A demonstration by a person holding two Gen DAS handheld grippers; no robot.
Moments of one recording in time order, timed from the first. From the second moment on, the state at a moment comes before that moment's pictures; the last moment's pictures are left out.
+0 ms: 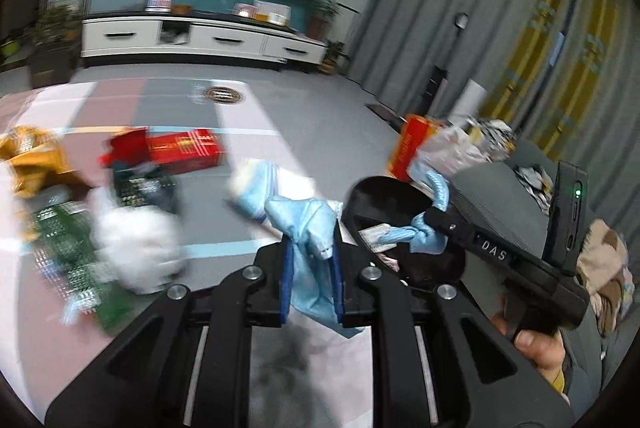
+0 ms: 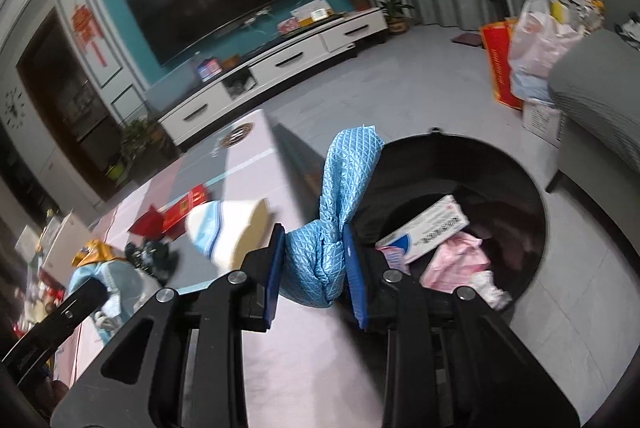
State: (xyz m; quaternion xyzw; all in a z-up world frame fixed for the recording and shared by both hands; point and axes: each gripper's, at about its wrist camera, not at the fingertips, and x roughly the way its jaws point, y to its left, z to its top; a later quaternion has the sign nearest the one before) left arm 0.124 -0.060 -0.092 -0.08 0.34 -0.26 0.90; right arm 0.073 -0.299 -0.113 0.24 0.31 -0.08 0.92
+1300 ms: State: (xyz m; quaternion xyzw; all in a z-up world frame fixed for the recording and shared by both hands) left arm 0.128 -0.036 -0.101 -0.12 0.38 -0.24 0.88; right arm 0.091 -0.287 -0.130 0.28 0.36 -0.05 0.89
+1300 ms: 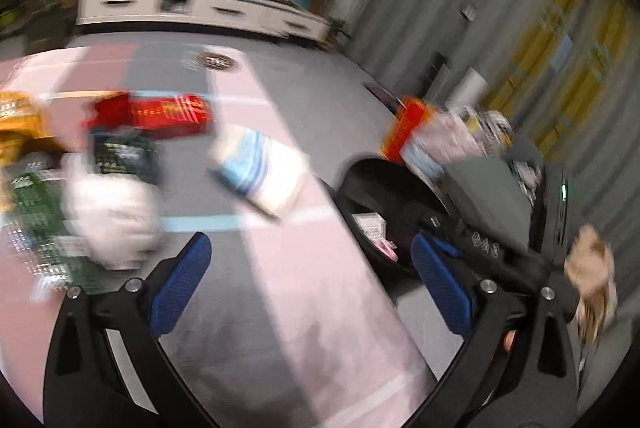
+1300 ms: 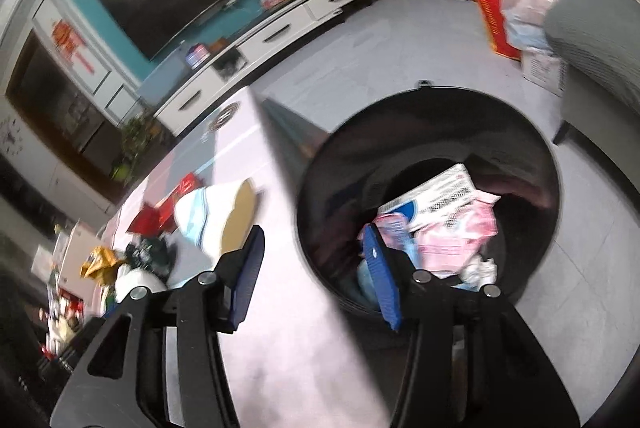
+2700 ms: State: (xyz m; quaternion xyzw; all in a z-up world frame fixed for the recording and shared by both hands) left arm 0.134 0.107 -0.121 -0.11 0.34 -0.19 0.91; right arm 0.195 -0.100 -0.166 0.29 0.43 0.16 0.84
